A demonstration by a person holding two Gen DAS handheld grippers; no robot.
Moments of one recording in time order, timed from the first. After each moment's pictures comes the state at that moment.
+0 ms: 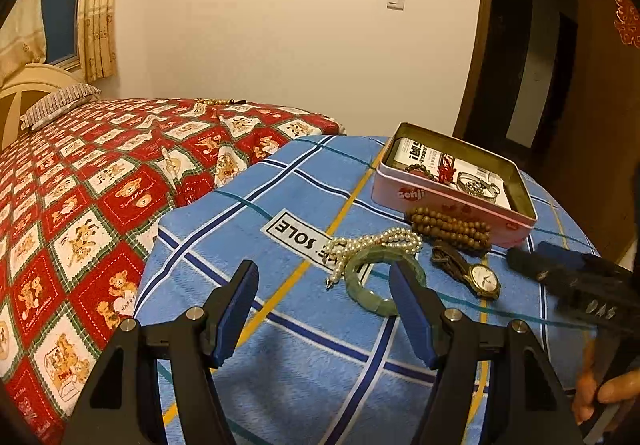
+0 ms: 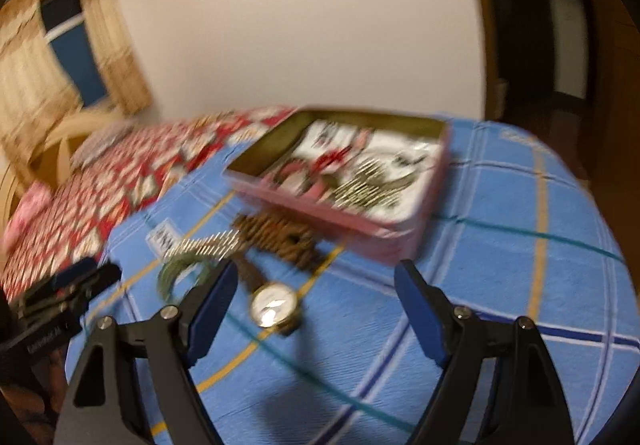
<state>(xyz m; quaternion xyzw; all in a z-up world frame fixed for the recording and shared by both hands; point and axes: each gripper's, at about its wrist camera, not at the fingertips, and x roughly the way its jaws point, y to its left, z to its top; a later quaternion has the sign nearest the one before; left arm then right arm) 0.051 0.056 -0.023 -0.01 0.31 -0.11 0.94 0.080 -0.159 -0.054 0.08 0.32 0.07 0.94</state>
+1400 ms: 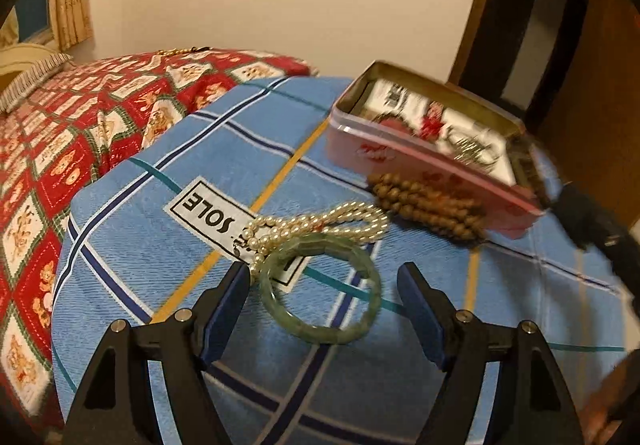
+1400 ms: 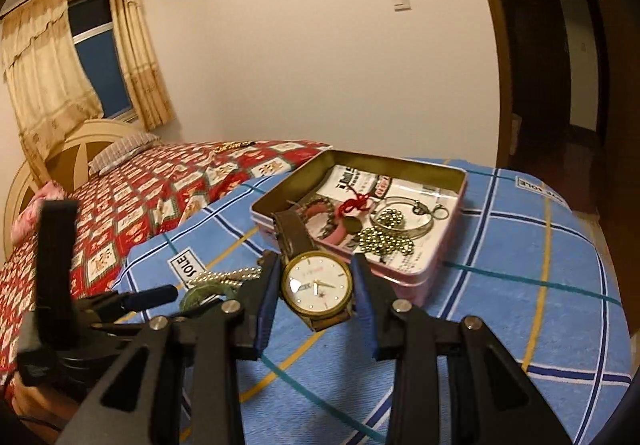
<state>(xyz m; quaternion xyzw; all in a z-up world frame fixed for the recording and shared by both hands) 0.099 -0.004 -0.052 0.01 0.41 -0.12 0.90 0.072 -0.159 -0.030 0.07 0.24 0.08 0.96</state>
